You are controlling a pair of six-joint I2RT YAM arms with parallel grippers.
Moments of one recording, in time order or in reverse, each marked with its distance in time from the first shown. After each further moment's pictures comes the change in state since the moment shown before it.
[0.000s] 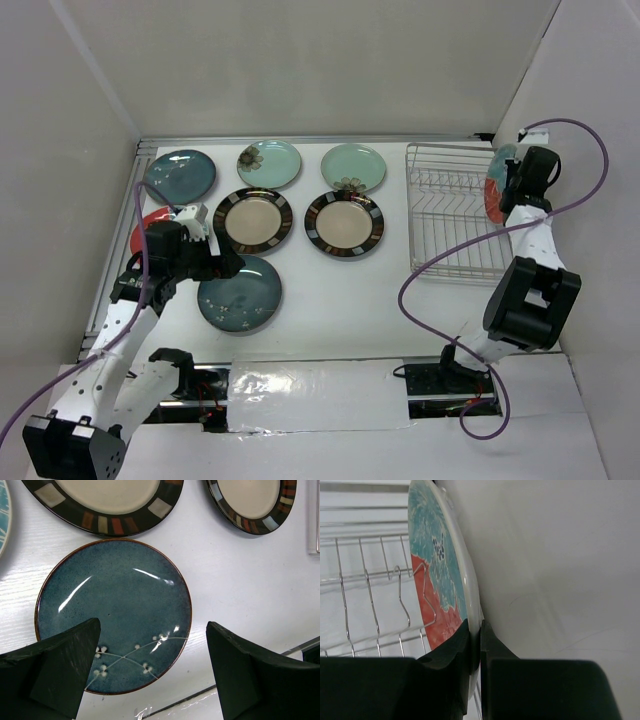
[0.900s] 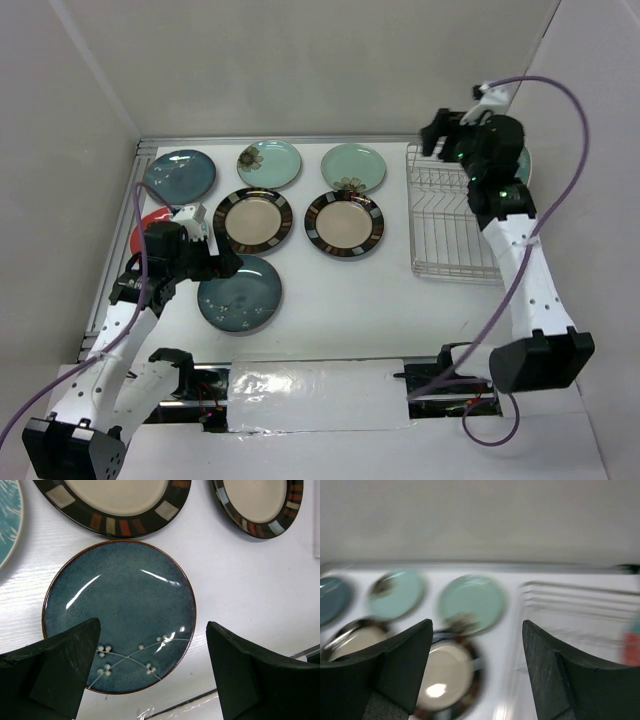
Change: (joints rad) left arm 0.000 -0.012 0.000 -0.004 -0.027 -0.002; right arm 0.379 -0.224 0.253 -0.214 -0.201 0.406
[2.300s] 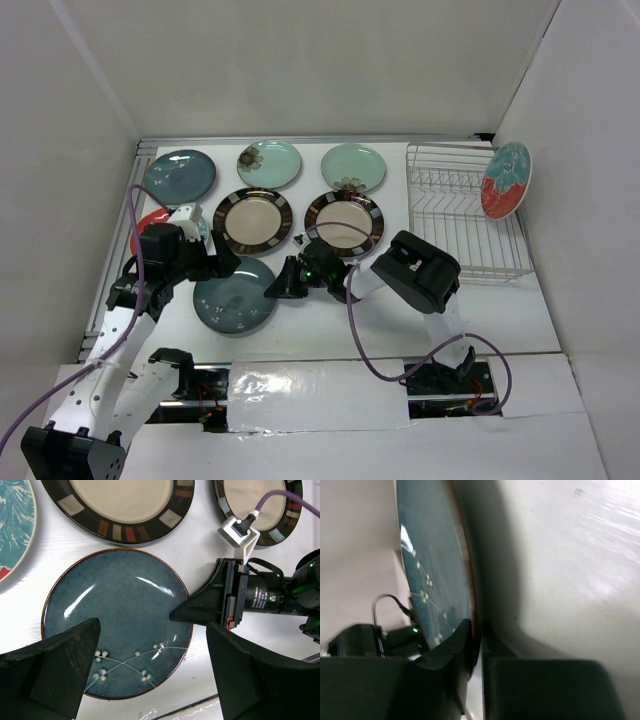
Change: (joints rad) left arm 0.000 -0.035 0.000 -0.003 -0.035 -0.001; right arm 0.891 0.754 -0.547 0.915 -0.352 0.979
